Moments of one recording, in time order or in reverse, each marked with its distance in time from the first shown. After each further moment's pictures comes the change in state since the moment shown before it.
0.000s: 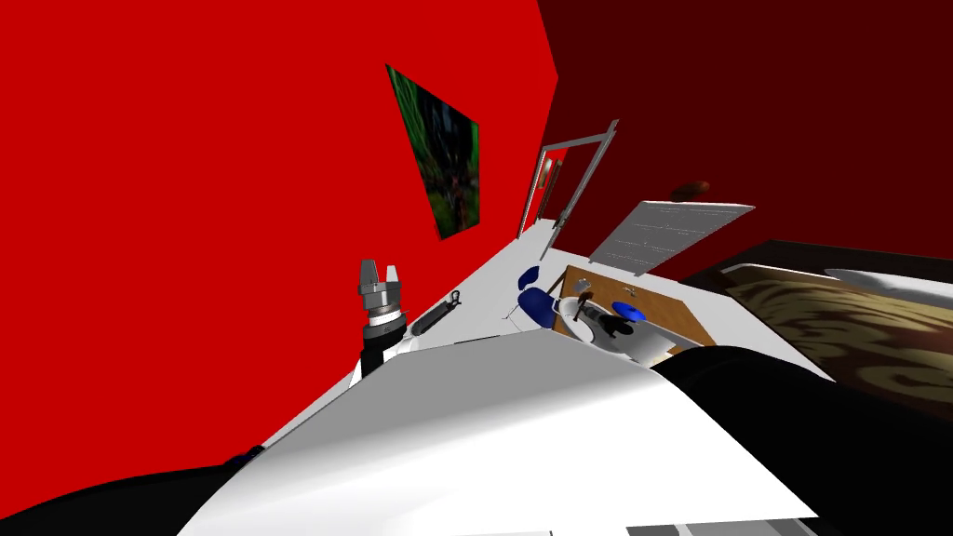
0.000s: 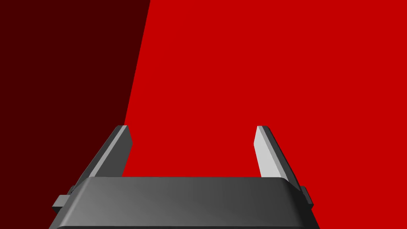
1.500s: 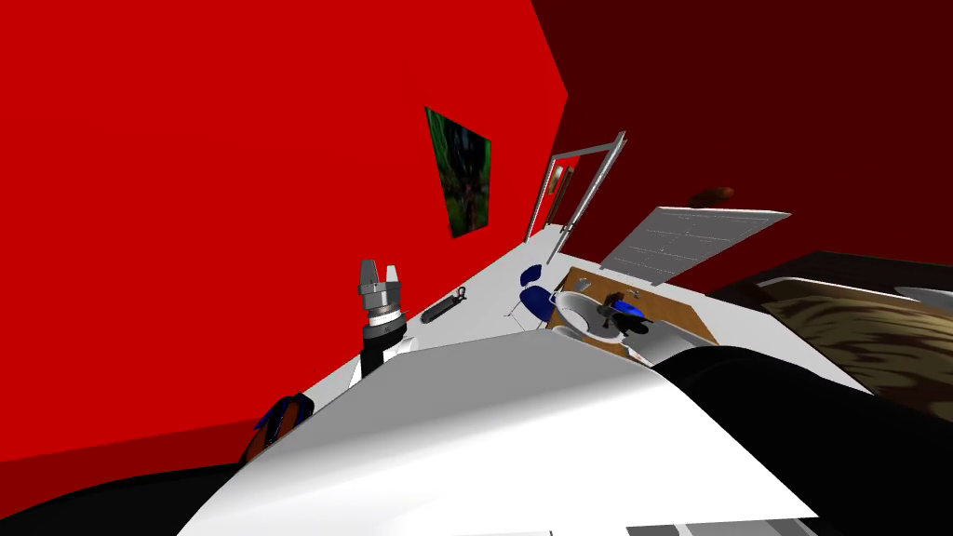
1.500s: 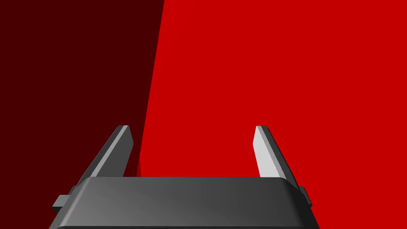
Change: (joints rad) left arm 0.001 0.000 0.000 0.000 0.000 0.000 0.000; right arm 0.002 0.041 -0.119 0.077 0.031 -0.034 0.061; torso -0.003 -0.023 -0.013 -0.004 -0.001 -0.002
